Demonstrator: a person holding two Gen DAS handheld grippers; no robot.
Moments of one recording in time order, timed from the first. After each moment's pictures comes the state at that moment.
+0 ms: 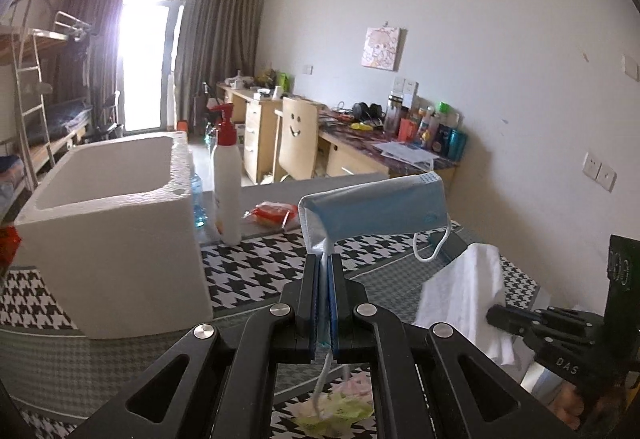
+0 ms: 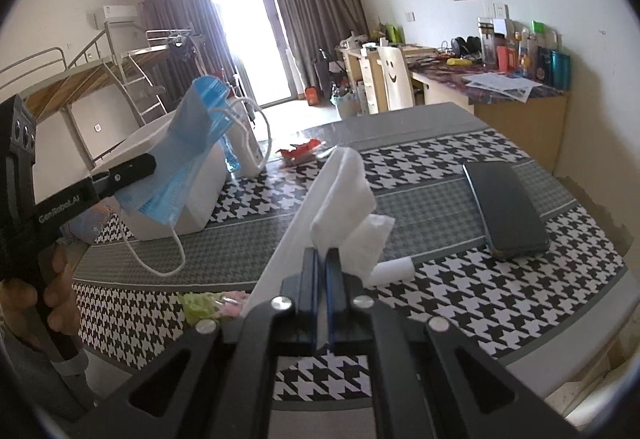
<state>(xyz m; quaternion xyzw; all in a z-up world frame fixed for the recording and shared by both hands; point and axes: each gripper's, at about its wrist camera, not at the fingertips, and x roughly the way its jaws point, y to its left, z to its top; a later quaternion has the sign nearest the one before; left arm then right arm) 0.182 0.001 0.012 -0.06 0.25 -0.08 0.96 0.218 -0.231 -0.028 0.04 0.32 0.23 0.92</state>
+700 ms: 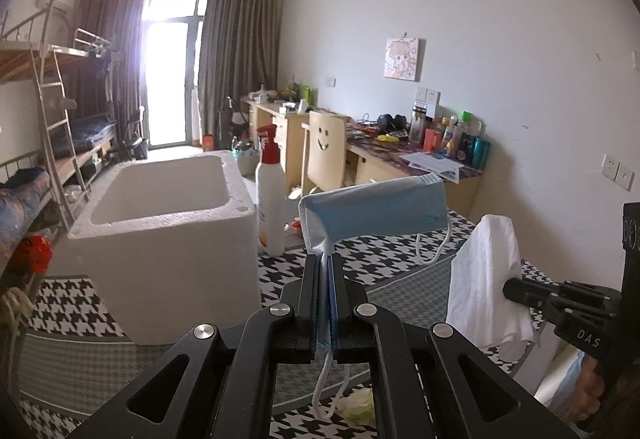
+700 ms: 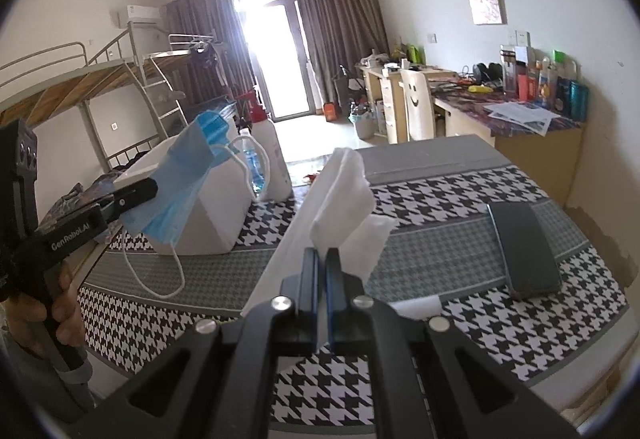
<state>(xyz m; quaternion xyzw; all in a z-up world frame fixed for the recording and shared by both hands) 0.166 0.023 0.023 -0.04 0.22 -0.04 0.97 0.222 -0.205 -0.005 0.02 0.28 0.26 0.92</state>
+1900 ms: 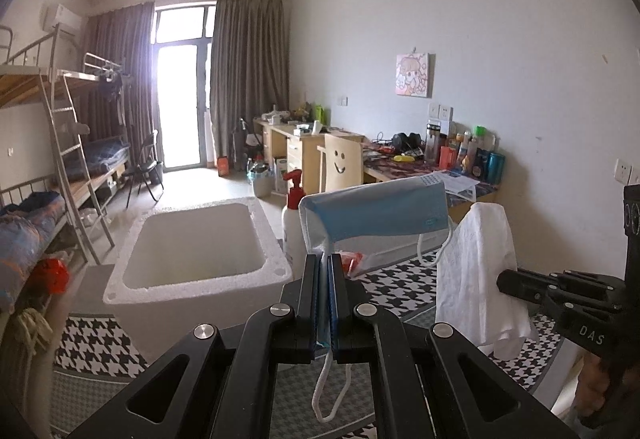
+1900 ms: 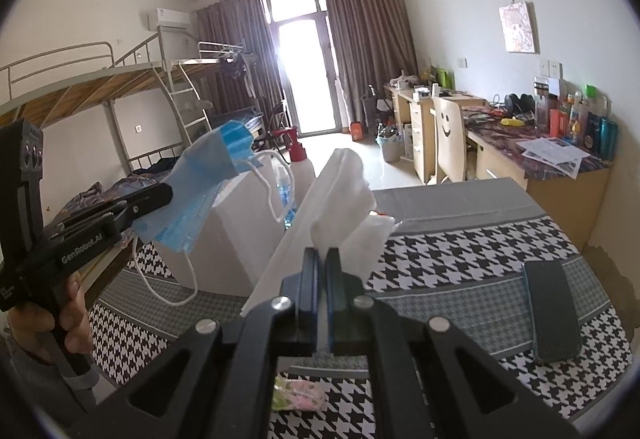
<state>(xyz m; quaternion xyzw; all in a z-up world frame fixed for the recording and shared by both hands) 0.182 0.041 0.058 -0.02 0.19 -0.01 0.98 0.247 -0.173 0.027 0.01 0.24 0.30 0.92</state>
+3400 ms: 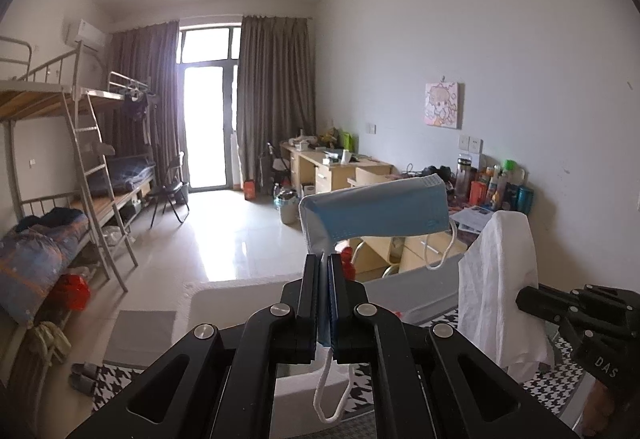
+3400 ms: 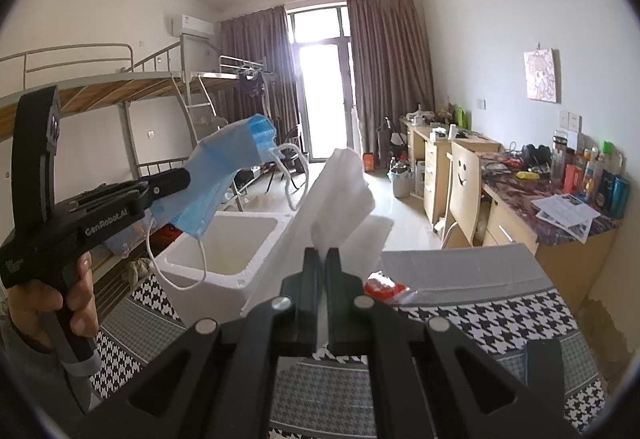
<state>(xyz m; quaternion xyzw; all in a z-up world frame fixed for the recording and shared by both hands) 0.211 0.074 0.115 -0.02 0.15 0.04 0.99 0.274 -0.140 0.085 -0.02 0.18 0.32 0.93</state>
